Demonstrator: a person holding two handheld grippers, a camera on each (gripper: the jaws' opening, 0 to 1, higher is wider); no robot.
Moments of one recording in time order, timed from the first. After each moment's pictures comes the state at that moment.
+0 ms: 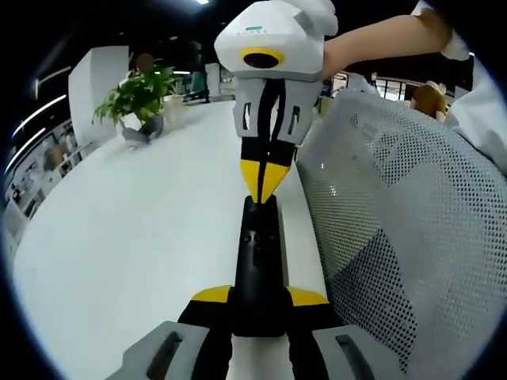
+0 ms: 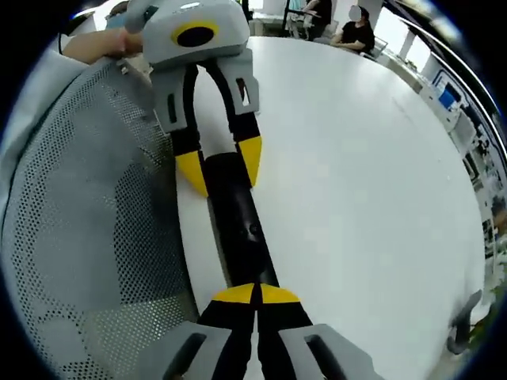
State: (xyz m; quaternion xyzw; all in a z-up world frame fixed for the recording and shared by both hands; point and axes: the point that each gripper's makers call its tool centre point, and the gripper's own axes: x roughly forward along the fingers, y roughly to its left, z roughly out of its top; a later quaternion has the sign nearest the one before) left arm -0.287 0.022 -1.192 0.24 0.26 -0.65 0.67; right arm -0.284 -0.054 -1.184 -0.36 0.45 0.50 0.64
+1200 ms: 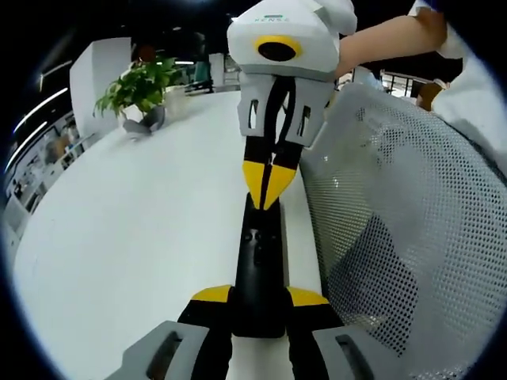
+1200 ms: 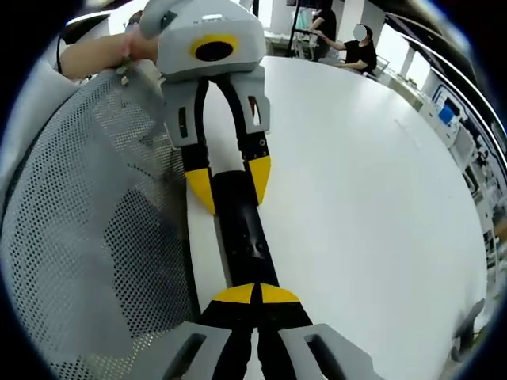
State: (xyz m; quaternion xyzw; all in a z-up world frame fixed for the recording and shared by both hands) left arm -0.291 0.026 -1.192 0.25 0.28 -0.64 0.68; right arm -0.289 -0.040 -1.184 -0.34 0.40 0.54 0.66
